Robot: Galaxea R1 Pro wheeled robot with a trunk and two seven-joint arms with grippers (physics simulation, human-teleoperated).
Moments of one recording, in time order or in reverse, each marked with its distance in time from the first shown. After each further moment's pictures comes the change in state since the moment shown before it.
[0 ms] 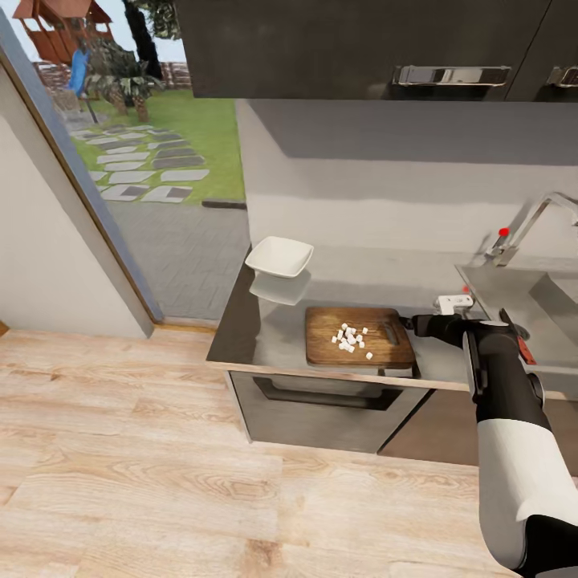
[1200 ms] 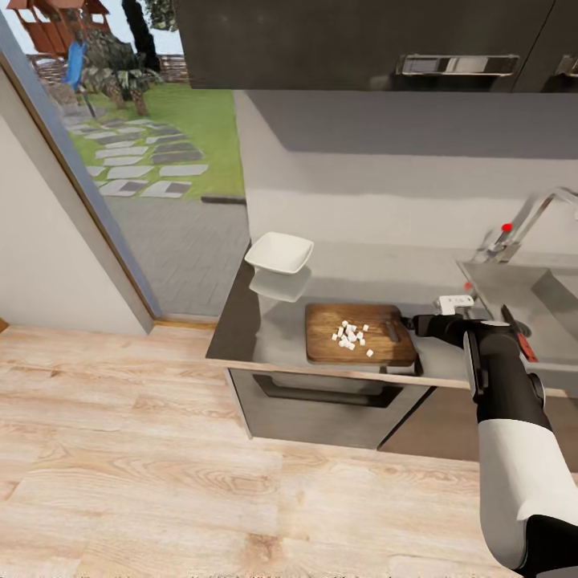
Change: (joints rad) left arm 0.000 0.000 0.003 0.012 0.001 0.000 0.000; right arm 0.000 -0.003 0.000 0.000 0.000 0.000 -0.002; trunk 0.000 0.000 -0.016
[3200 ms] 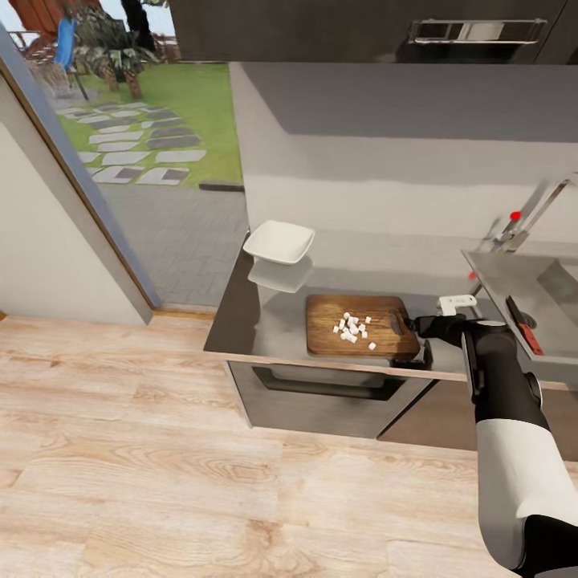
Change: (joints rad) left arm 0.000 0.000 0.001 0.021 0.000 0.000 0.000; right arm 0.000 0.006 0.004 0.000 0.069 -0.006 -0.033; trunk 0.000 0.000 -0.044
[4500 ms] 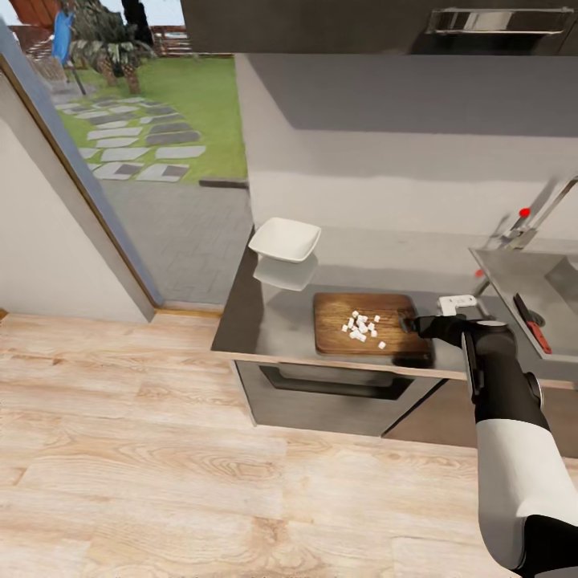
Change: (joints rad) left arm 0.000 -0.002 0.000 0.015 0.001 0.002 0.000; right arm 0.000 0.000 0.000 0.000 0.002 0.000 0.000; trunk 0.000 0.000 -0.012
